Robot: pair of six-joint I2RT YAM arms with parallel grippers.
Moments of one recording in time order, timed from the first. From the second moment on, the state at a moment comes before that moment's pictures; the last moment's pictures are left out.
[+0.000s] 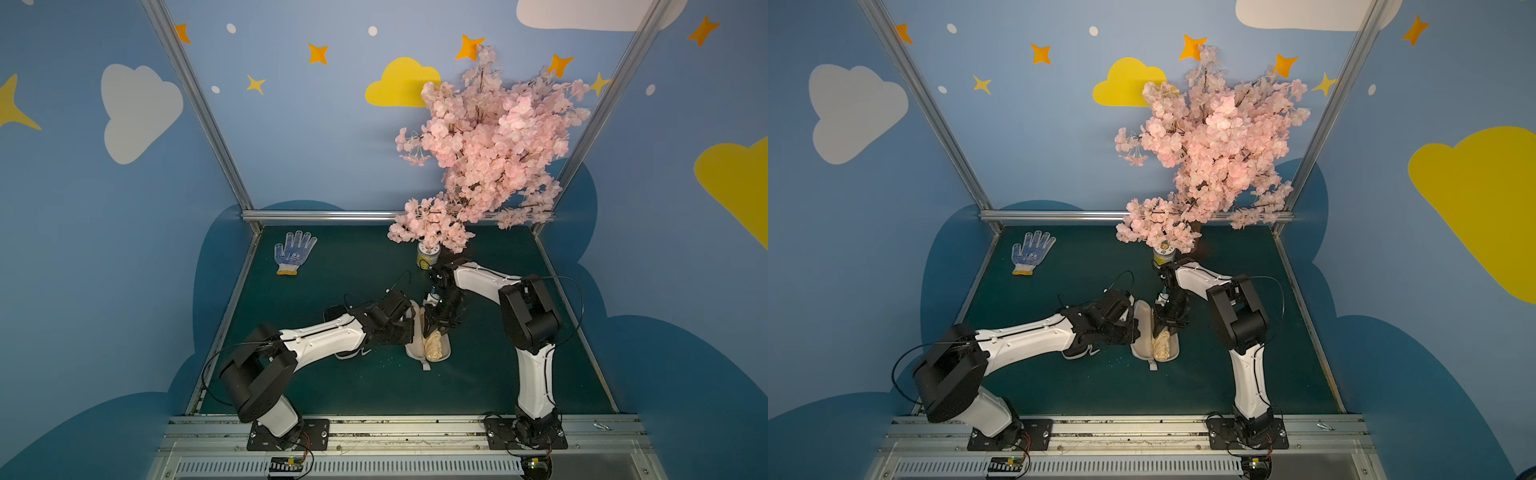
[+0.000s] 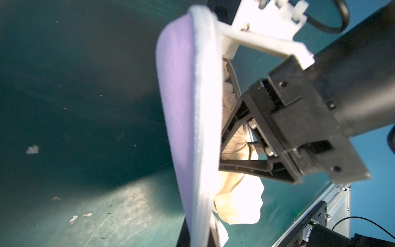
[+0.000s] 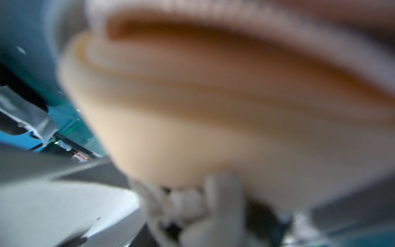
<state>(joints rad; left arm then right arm) -0.85 1.59 0.95 -0.30 0.15 -0.79 0.53 2.09 1.46 -1.16 -0.47 0.26</state>
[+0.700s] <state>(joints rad) -0.81 1.58 1.04 -0.52 0.13 -0.61 0.35 1.73 1.36 -1.11 -0.56 0.26</state>
